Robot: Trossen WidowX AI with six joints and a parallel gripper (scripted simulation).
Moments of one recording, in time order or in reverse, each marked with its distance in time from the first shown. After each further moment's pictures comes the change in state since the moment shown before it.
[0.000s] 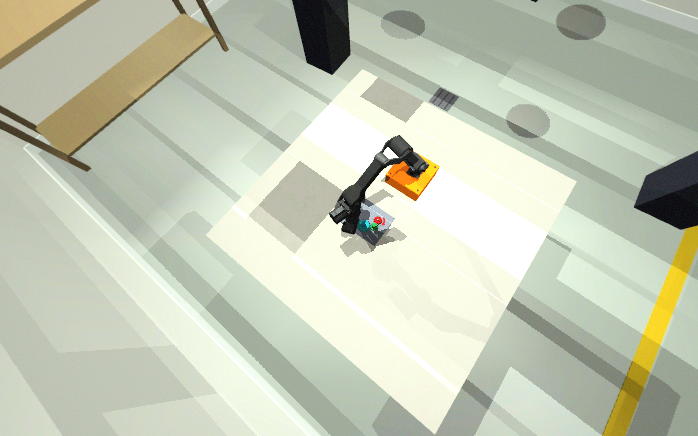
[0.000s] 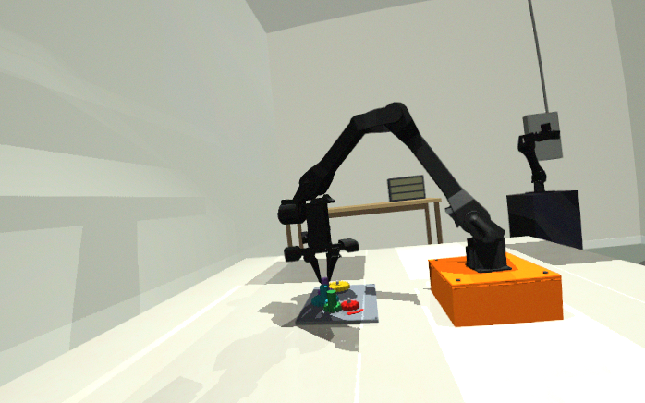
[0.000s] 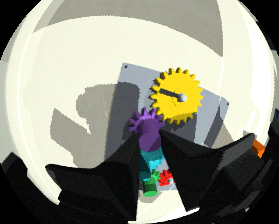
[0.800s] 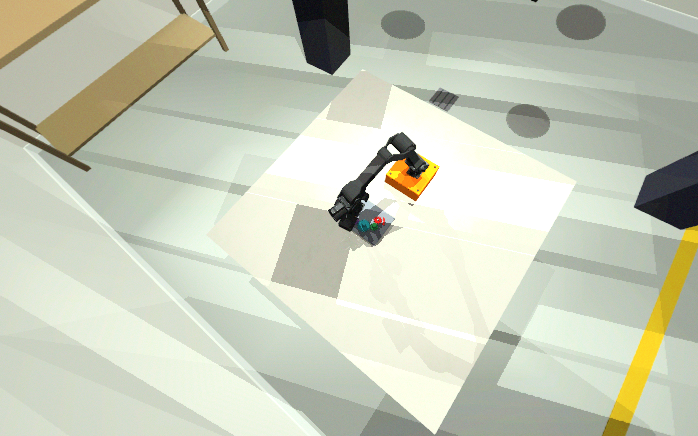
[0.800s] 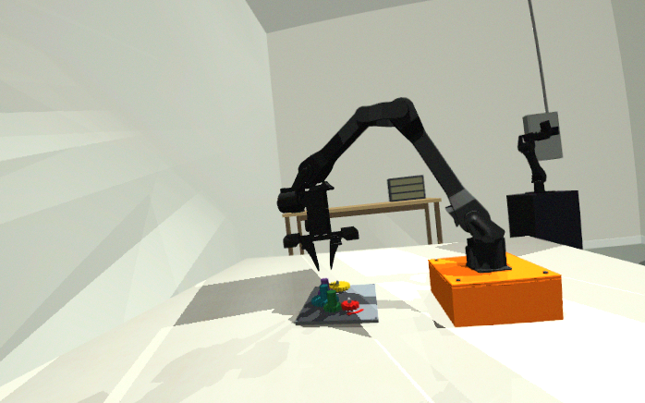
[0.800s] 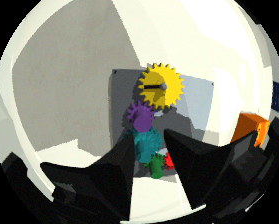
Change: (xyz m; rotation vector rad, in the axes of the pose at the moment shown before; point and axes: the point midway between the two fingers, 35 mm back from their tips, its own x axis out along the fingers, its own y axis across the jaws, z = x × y) arm -0.032 -0.003 -0.003 0.195 0.011 -0.013
